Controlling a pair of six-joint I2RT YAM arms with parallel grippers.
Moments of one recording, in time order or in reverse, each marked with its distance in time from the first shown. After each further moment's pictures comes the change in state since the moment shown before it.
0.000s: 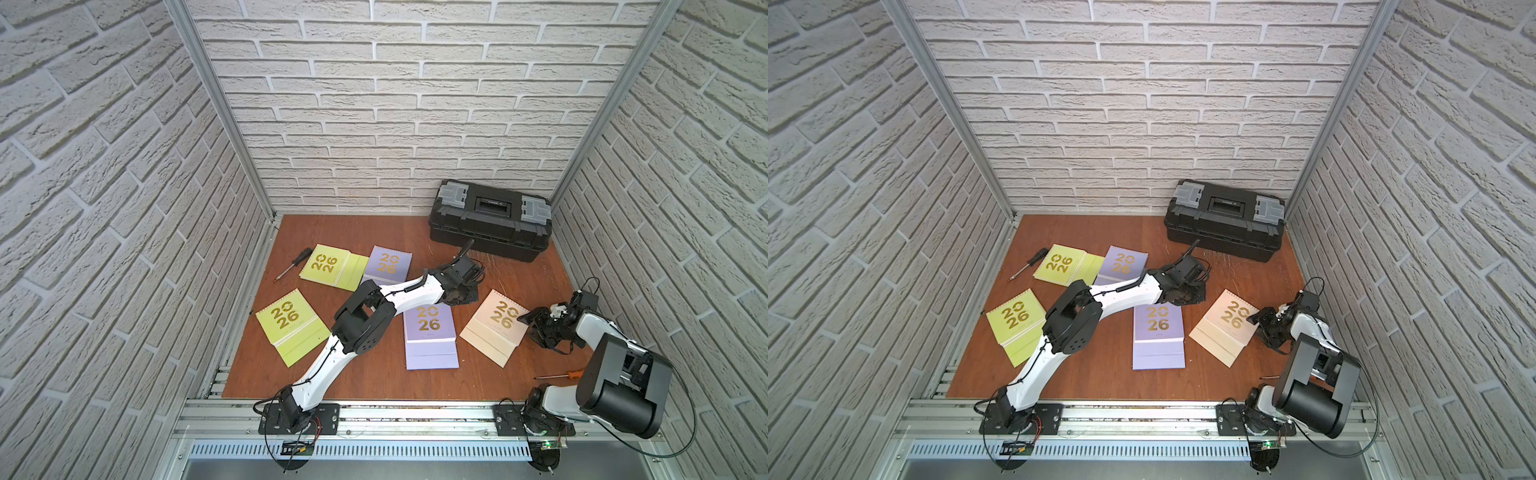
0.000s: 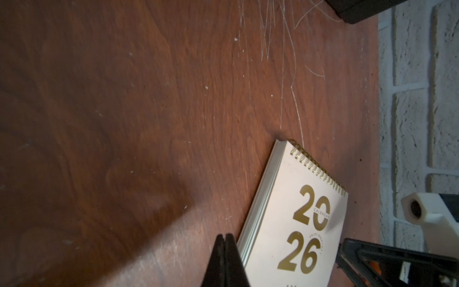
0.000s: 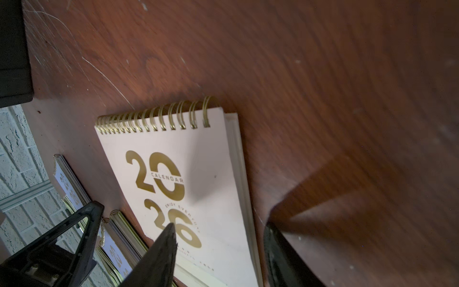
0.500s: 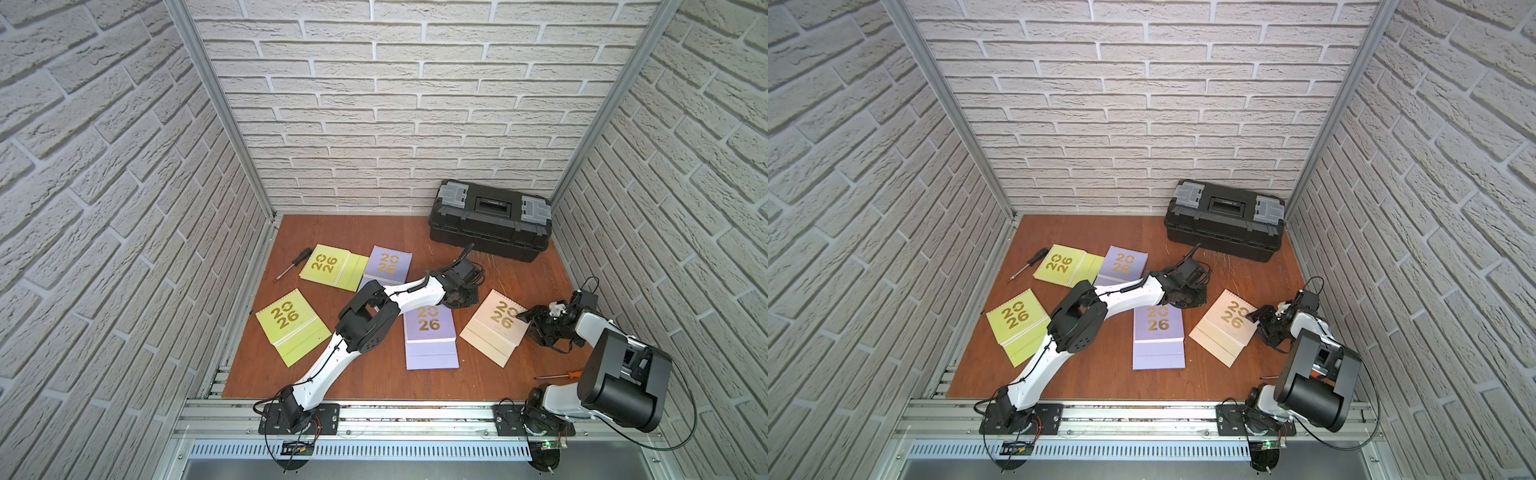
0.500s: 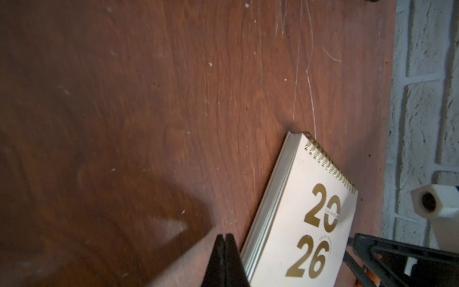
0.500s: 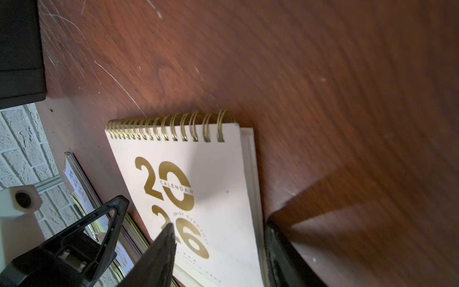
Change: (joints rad) left arm 0.000 0.050 0.024 0.005 0.048 -0.022; right arm -0.002 0.021 -0.002 0.044 -0.032 -0.005
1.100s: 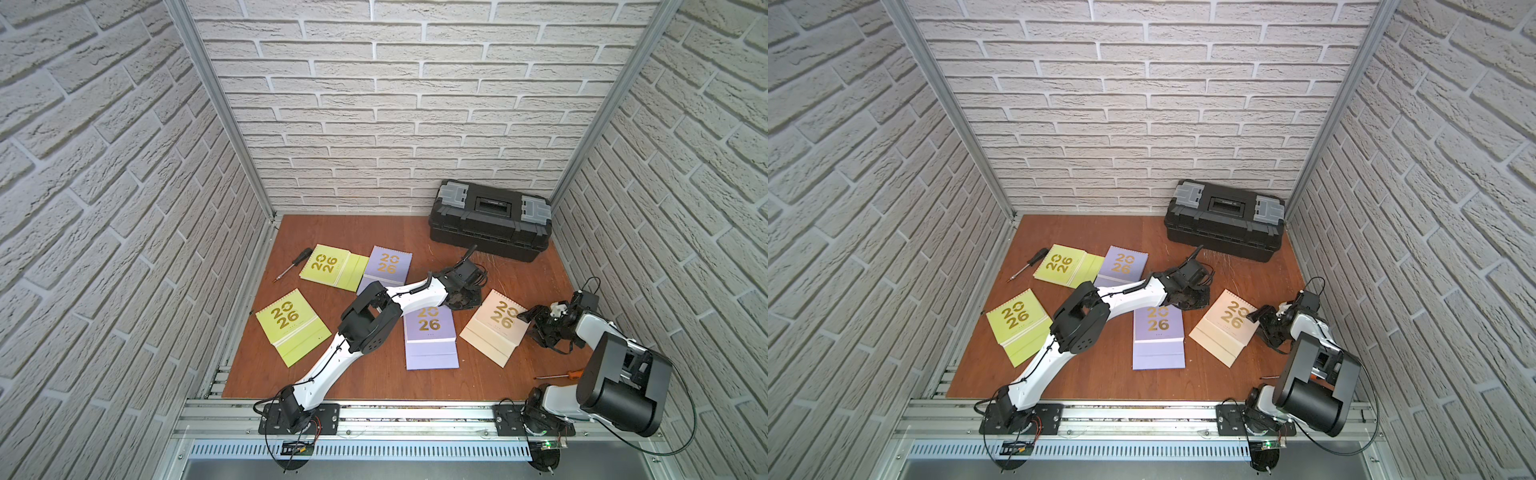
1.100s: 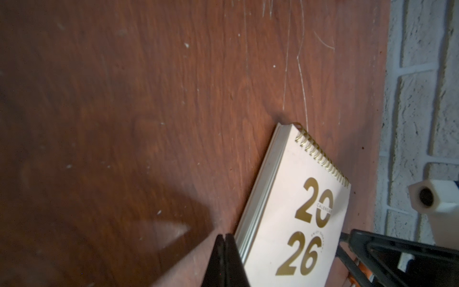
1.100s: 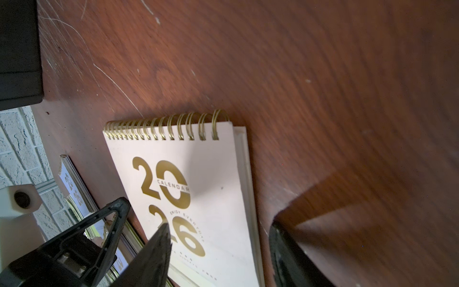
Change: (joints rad) left arm -0.014 0.016 0.022 0.005 0.027 -0.011; right arm -0.006 -0.021 -0.011 0.000 0.014 -0.002
